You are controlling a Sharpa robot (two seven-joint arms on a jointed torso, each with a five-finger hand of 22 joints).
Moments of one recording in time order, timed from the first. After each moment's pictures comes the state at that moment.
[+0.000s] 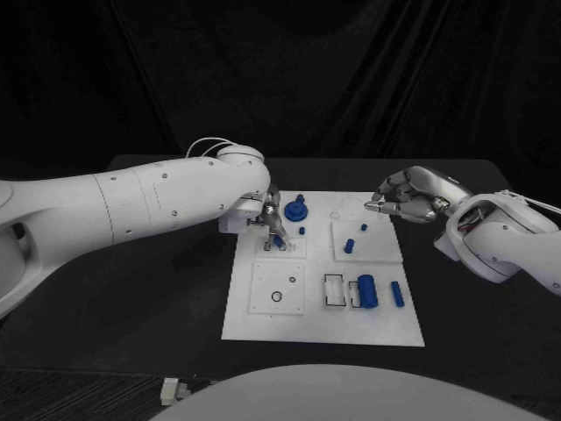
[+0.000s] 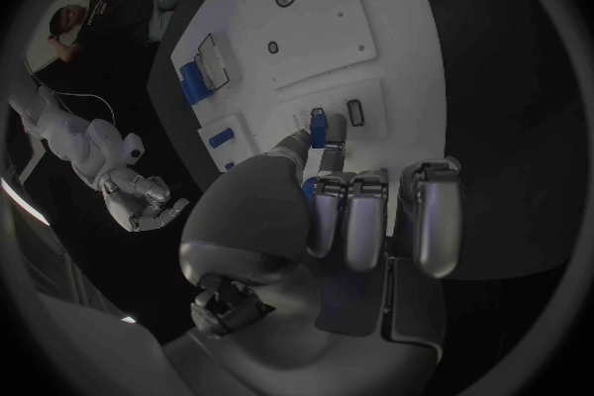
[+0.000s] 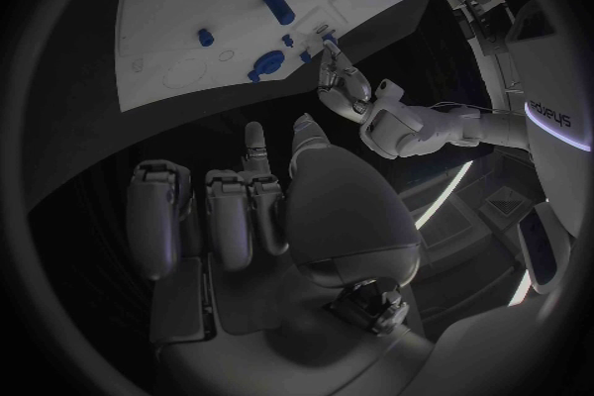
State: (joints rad) left arm 1.34 -0.45 -0.21 1.24 -0.95 0.33 -0.70; left_hand 1.26 0.08 0.08 0.17 0.29 1.15 0.05 0.14 0.31 1.47 -0.02 1.57 1.31 1.46 -0.07 1.57 1.31 0.05 1.45 0.04 1.46 1.31; right arm 1.22 -0.97 -0.21 1.59 -1.22 -0.49 -0.02; right_hand 1.28 0.03 -0.11 0.28 0.23 0.85 0.11 0.45 0.19 1.46 0.03 1.57 1.31 1.47 -0.04 1.57 1.31 0.02 1.47 0.07 1.46 1.31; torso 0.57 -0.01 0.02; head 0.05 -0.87
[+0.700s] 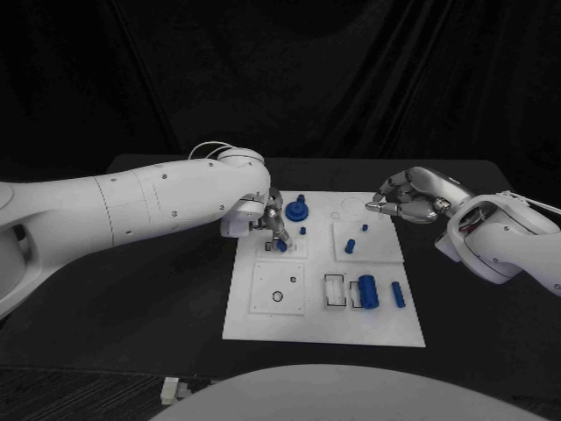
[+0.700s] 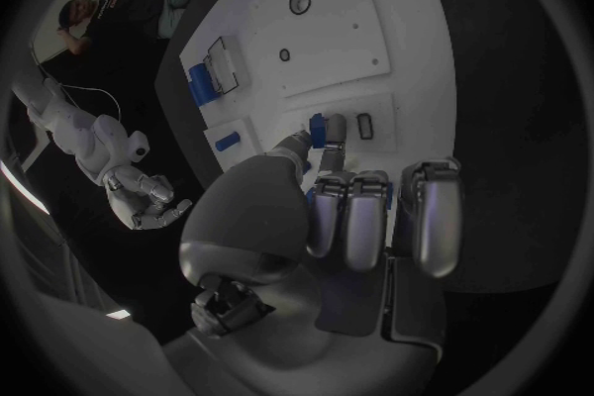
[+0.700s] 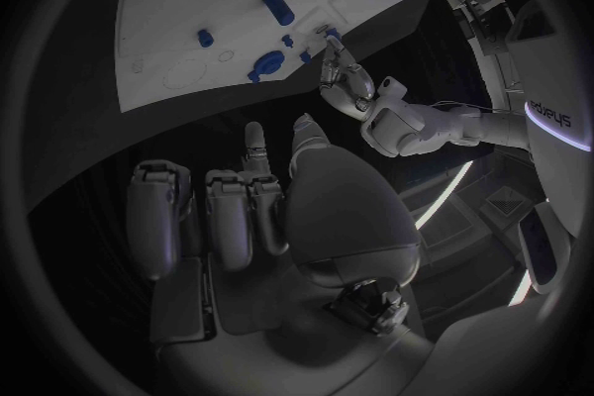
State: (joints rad) left arm 1.33 -0.45 -0.21 1.25 -0.91 0.33 -0.70; left_hand 1.26 0.07 0.09 0.17 0.29 1.15 0.05 0.13 0.31 1.47 -0.02 1.57 1.31 1.46 -0.07 1.56 1.31 0.05 1.45 0.04 1.46 1.31; right arm 1.22 -0.97 -0.21 1.59 -1.22 -0.49 -0.02; right_hand 1.28 0.03 -0.11 0.28 0.23 0.85 0.11 0.45 0.19 1.46 0.03 1.57 1.31 1.47 -0.04 1.57 1.31 0.02 1.47 0.07 1.46 1.31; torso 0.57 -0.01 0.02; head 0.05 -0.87
